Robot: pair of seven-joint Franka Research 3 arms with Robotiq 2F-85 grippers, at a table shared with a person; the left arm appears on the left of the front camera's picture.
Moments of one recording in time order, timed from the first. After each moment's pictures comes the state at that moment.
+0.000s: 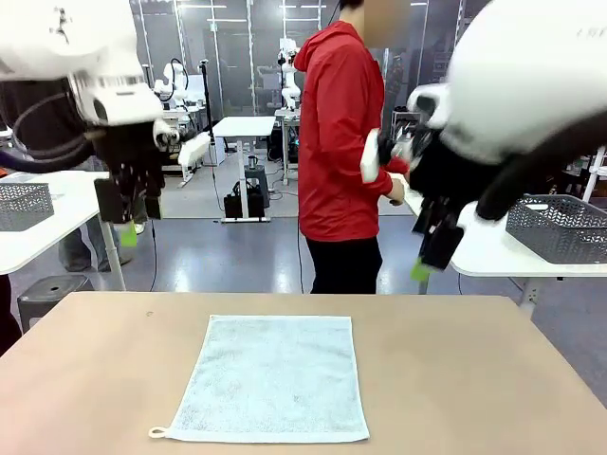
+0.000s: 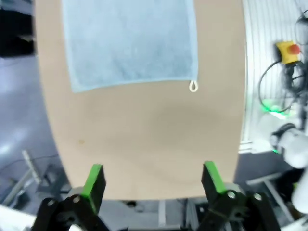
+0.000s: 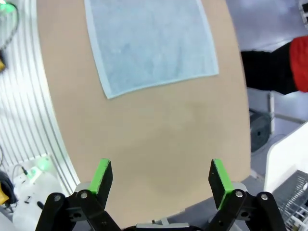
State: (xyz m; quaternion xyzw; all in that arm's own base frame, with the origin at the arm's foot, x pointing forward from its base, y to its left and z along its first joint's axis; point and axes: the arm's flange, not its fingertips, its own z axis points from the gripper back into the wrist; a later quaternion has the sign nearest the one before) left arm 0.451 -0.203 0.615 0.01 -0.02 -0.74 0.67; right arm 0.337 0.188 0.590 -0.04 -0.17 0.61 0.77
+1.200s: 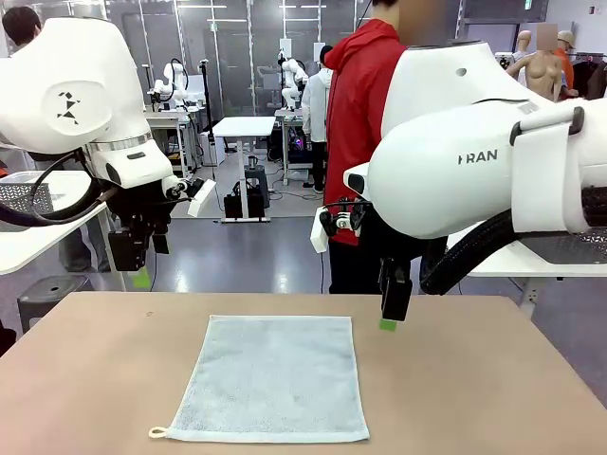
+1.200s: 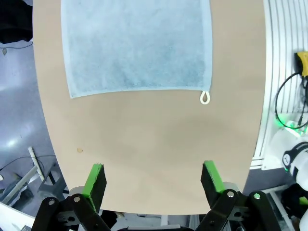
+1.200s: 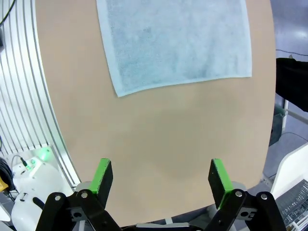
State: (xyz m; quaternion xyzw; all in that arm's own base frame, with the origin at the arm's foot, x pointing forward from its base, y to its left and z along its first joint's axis) left arm 0.436 -0.208 0.558 0.03 -0.05 -0.73 0.68; right arm 0.355 0.237 0.525 -0.05 -0.09 0.64 0.76
